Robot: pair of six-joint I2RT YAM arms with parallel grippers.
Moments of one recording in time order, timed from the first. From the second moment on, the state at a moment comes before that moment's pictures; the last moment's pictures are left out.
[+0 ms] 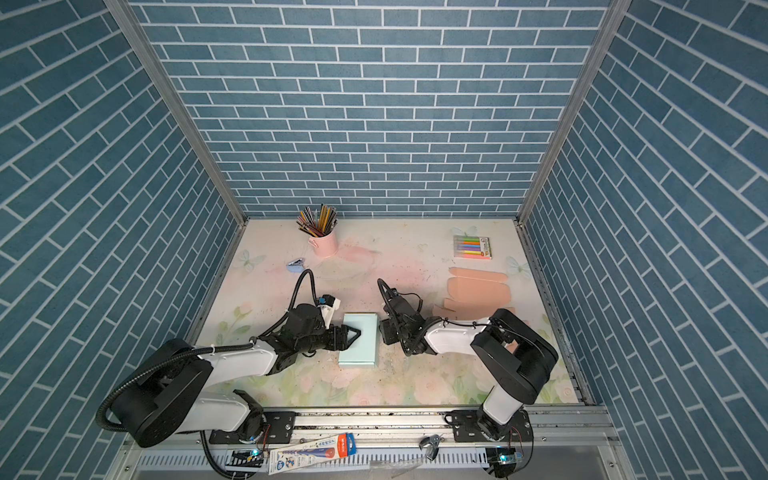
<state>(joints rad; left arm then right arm) -0.61 1.37 0.34 0.36 0.34 -0.57 0.91 1.63 0.69 0.07 0.04 0.47</state>
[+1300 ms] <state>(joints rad) -0.60 1.20 0.30 0.31 0.36 -0.57 0.96 1.54 0.58 0.13 0.02 0.48</state>
